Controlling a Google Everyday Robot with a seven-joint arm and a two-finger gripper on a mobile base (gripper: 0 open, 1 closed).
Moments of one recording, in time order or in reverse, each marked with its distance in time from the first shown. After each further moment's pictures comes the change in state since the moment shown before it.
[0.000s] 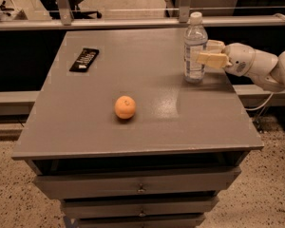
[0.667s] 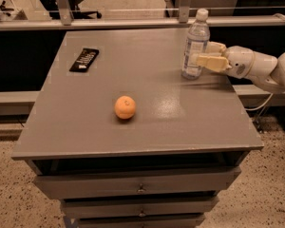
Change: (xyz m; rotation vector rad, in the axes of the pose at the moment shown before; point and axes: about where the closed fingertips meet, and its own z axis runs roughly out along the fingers) arm 0.004 -0.002 -0.004 0.007 0.010 0.019
